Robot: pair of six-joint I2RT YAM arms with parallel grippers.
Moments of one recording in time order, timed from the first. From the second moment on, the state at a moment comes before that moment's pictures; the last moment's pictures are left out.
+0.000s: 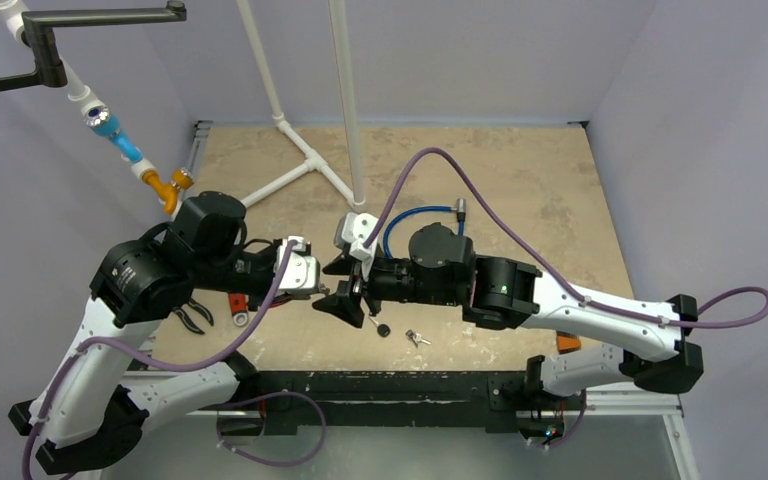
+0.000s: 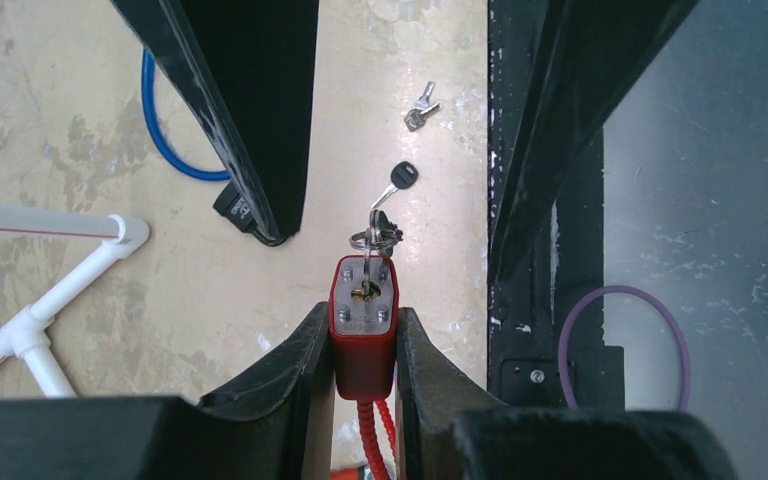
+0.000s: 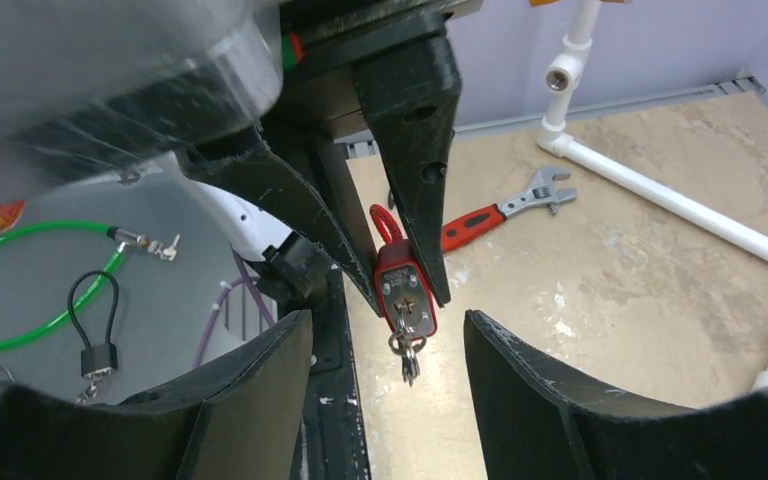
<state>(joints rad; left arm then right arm) -0.71 0.95 1.54 -1.35 0.51 0.68 1.32 1.25 1.37 -0.28 -0.04 0.05</state>
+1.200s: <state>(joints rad) -0.71 0.94 1.68 -1.10 0.67 0.36 1.46 1.22 0.90 0.47 0.25 0.07</state>
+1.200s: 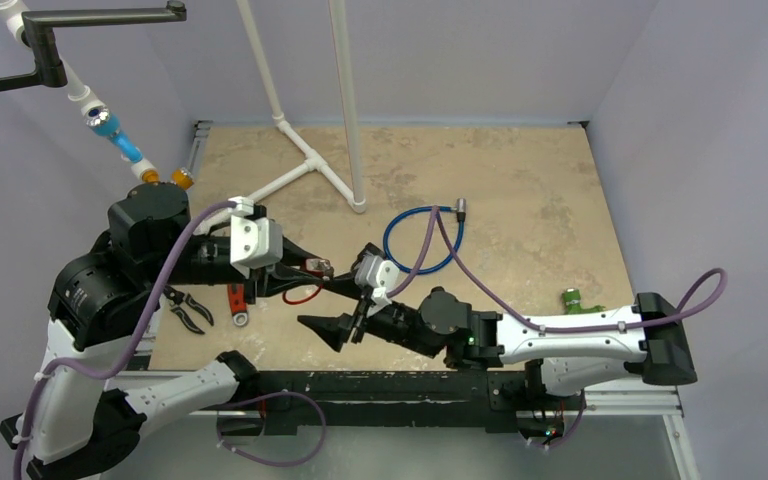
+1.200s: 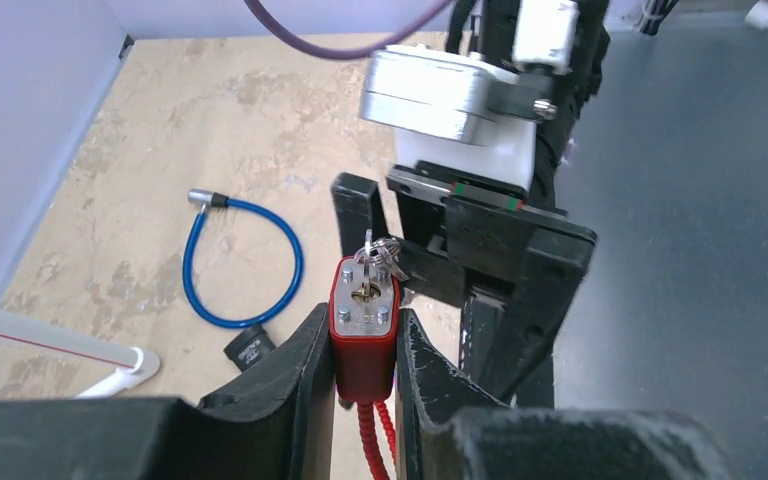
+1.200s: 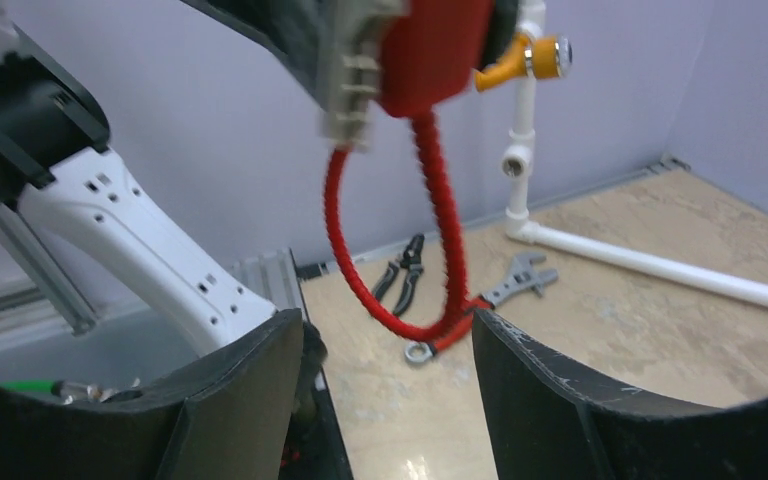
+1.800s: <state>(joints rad) -0.71 0.94 1.68 -1.01 0.72 0.19 1.53 1.28 0.89 0.73 0.40 0.00</state>
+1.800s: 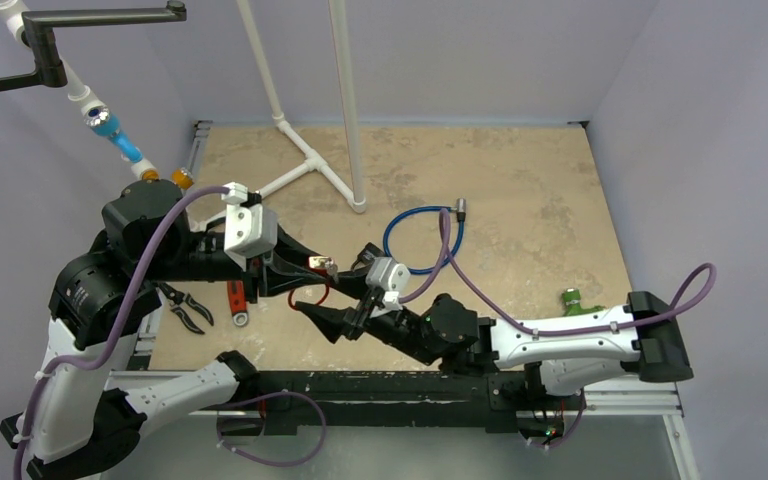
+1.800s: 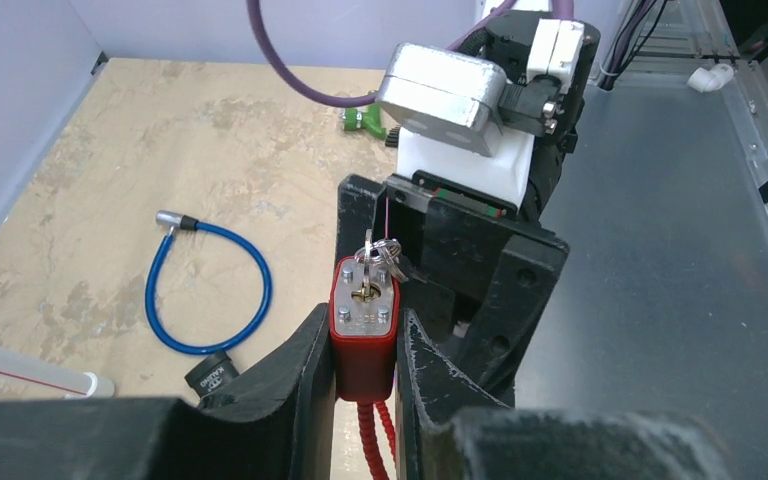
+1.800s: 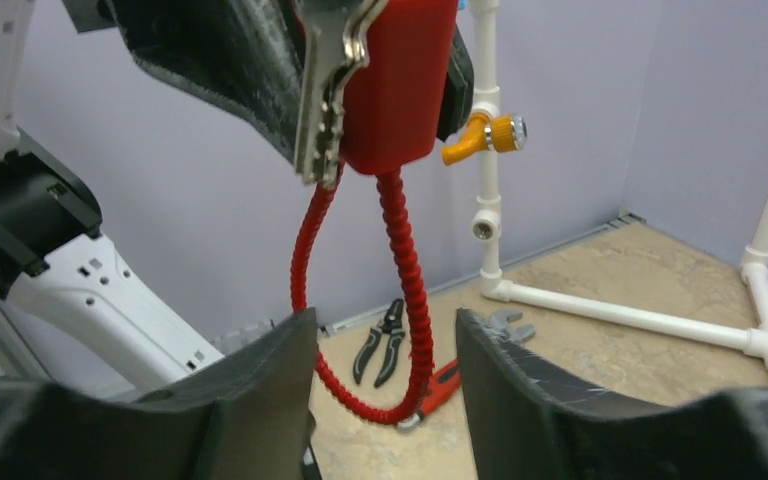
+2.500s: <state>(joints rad) -0.71 0.93 1.68 -1.04 0.72 0.25 1.53 1.14 0.83 0.61 0.35 -0.08</state>
